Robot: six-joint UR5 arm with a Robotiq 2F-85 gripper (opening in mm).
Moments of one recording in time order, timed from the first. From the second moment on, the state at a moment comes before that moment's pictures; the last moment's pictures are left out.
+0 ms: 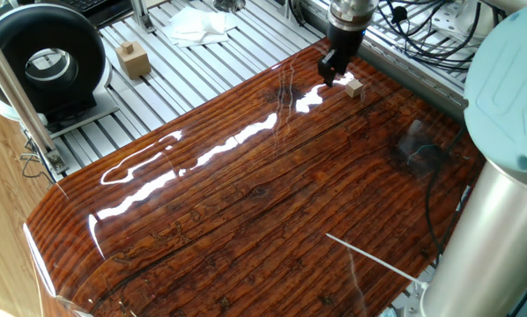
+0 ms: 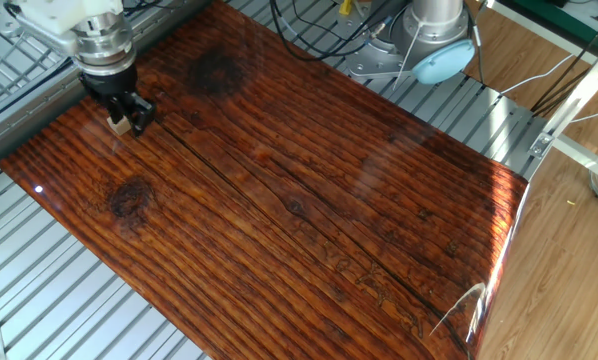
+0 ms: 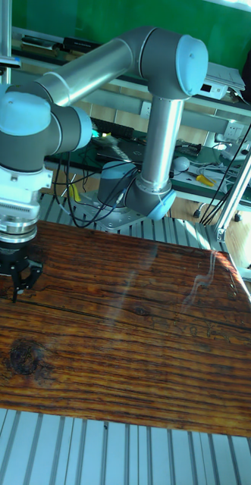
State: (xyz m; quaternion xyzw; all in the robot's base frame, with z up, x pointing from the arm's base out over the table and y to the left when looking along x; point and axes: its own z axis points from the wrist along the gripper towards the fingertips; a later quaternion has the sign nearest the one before) arm 0.565 -0.220 0.067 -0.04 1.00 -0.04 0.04
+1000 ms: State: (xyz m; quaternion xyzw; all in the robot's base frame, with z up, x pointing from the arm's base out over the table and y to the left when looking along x) arm 0.569 -0.262 0.039 0.00 1.00 -0.01 0.03
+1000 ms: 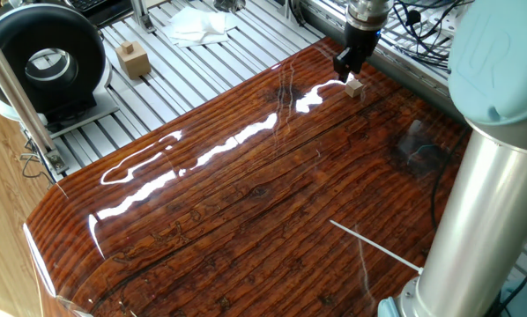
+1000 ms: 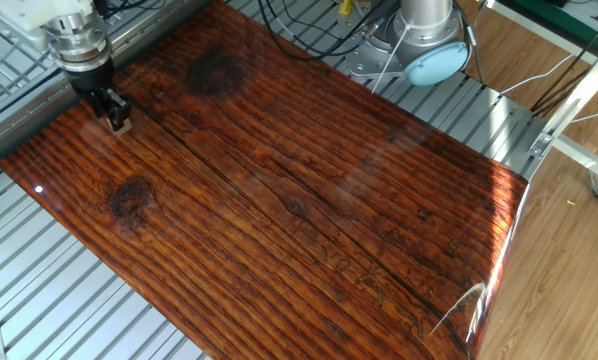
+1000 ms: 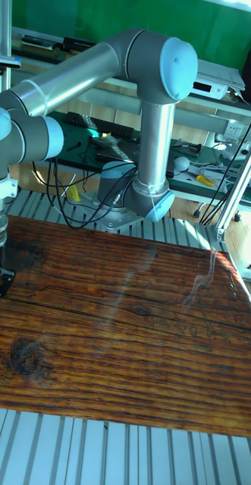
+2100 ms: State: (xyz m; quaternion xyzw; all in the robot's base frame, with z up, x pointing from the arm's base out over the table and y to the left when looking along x) arm 0.561 -0.265 0.028 0.01 1.00 -0.01 0.02
